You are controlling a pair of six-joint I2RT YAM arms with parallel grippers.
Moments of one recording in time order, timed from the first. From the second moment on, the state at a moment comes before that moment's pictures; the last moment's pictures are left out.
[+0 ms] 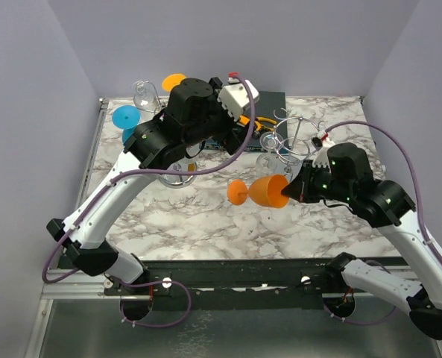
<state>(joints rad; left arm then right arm) -0.80 1.49 1.90 -0.75 0.02 0.30 0.61 0.94 1.21 -0.97 -0.15 0.56</state>
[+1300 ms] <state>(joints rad) -0.79 1.32 1.83 -0.71 0.15 0.25 0.61 0.67 1.04 -0.10 -0.11 0.47</state>
